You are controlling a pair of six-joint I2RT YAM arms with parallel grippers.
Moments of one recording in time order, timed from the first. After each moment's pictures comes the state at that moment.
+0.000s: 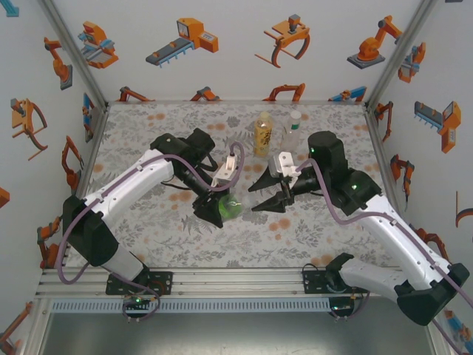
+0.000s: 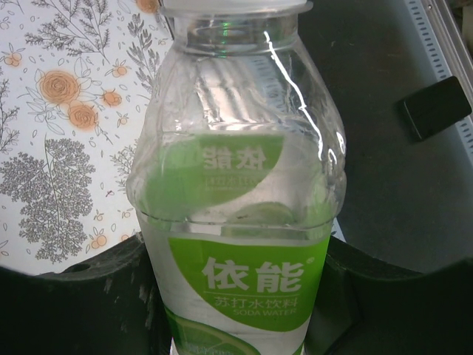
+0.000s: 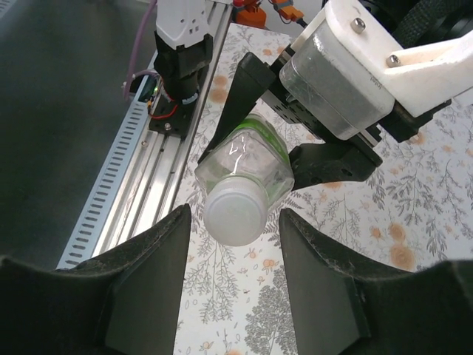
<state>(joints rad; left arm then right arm) -0.73 1.56 1.45 -1.32 1.04 1.05 0.64 1.04 1.14 -0.55 -1.09 -0.55</state>
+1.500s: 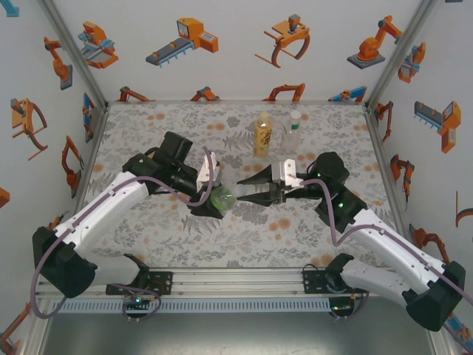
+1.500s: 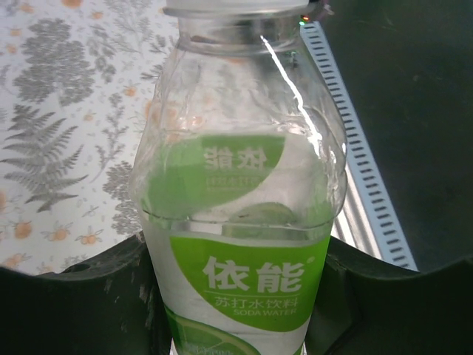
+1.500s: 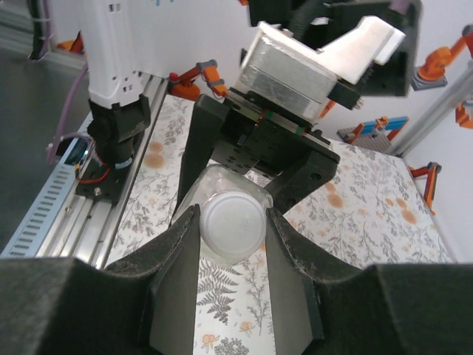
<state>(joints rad) -0.65 1.28 1.16 -0.81 1.03 0.82 0.73 0.96 0.83 0.21 -0.90 -0.24</state>
